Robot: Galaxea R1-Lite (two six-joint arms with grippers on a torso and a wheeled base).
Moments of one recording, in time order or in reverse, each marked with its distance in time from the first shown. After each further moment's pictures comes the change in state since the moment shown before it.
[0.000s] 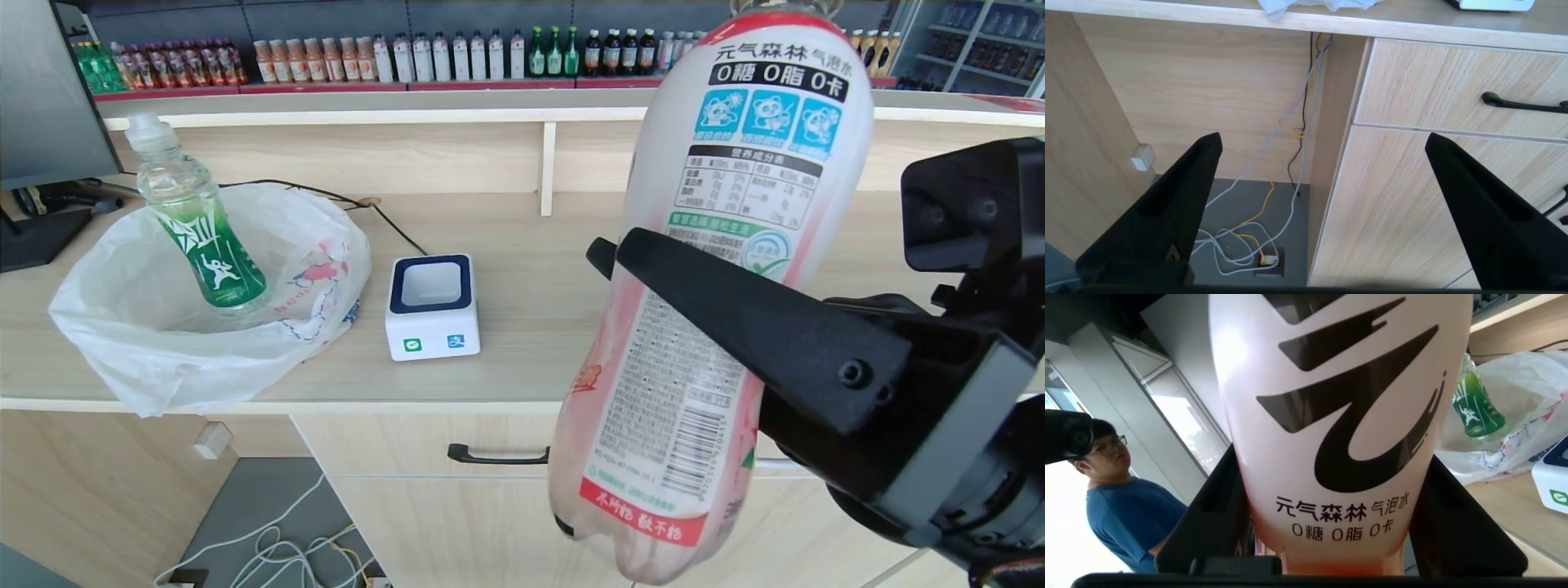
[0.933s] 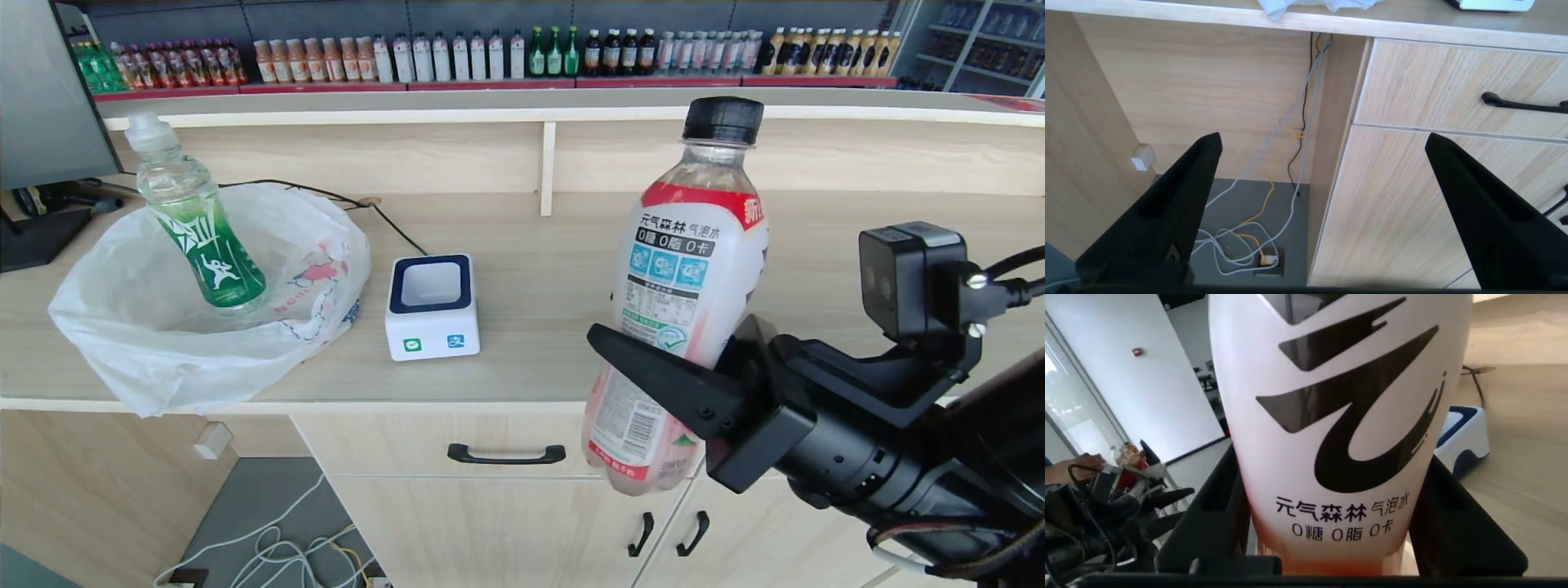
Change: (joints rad) left arm 0.000 0.000 0.000 0.000 0.000 0.000; right arm -0.161 0.073 0.100 0.001 -0.009 -0.403
